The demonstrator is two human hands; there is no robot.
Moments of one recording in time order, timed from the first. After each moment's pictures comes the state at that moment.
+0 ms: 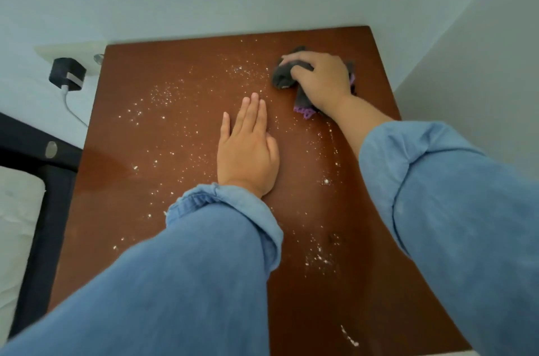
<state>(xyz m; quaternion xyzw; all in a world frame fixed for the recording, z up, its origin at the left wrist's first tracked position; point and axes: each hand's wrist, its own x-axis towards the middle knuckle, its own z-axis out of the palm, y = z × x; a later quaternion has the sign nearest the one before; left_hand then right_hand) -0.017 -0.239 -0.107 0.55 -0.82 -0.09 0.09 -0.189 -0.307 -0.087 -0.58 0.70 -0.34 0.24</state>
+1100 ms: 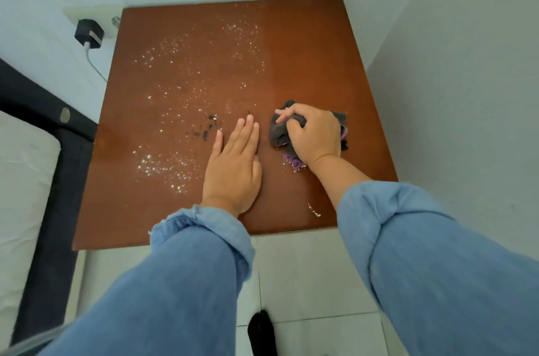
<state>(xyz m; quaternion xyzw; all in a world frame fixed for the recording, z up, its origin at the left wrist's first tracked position) 0.040 -0.084 -0.100 0.50 -0.86 -0.09 0.05 -0.125 -0.094 -0.082 -0.53 0.74 -0.36 0.20</state>
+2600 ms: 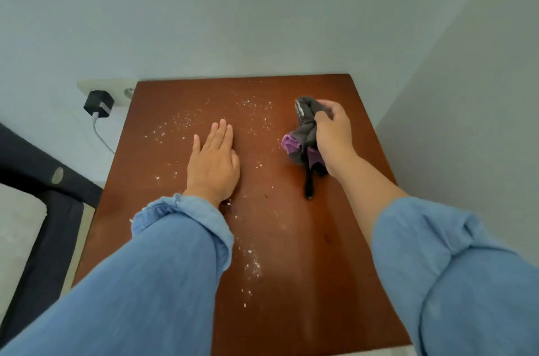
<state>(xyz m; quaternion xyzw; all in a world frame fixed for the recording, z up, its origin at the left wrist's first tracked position) 0.047 -0.247 -0.090 0.56 -0.82 -0.10 0.06 -0.148 -0.219 -0.041 -0.28 0.69 -0.55 0.36</state>
